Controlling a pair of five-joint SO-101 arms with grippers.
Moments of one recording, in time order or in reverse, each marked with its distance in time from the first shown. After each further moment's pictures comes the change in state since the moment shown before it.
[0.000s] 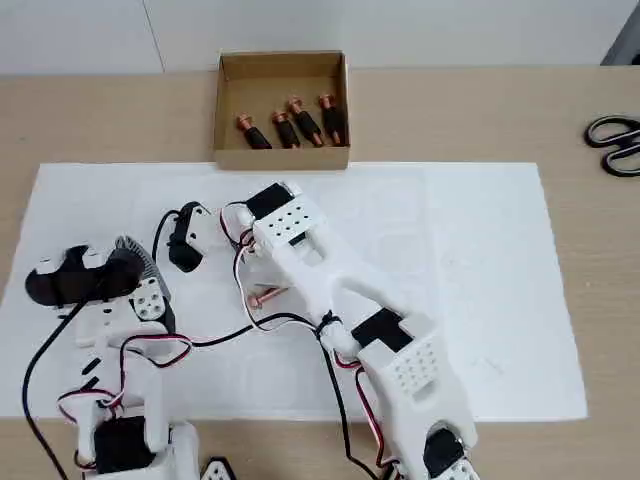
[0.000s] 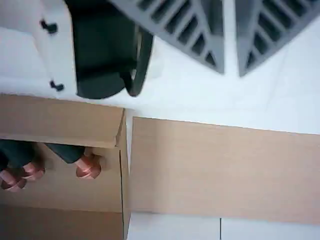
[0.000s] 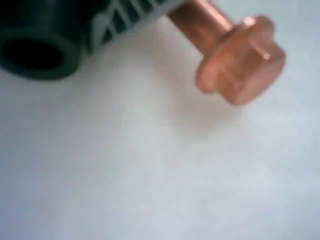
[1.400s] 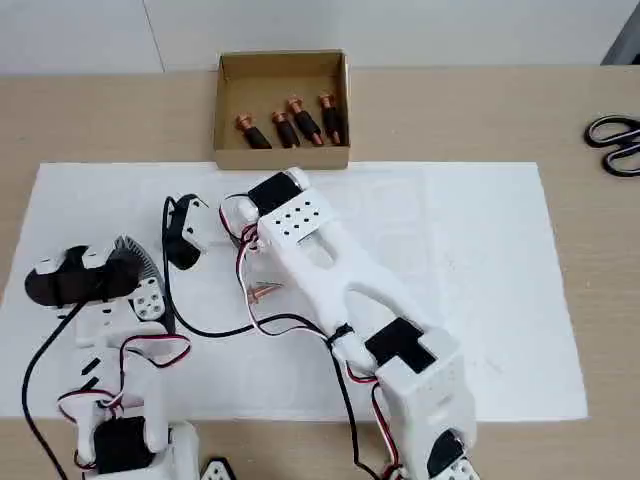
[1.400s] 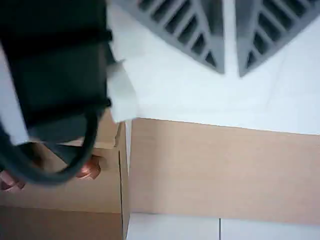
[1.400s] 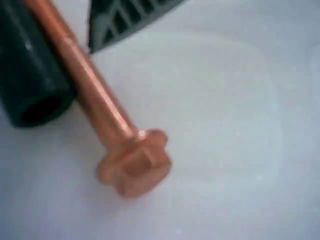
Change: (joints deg) left arm 0.0 0.0 0.0 0.0 -0.1; right arm -0.6 -10.9 0.6 8.4 -0.1
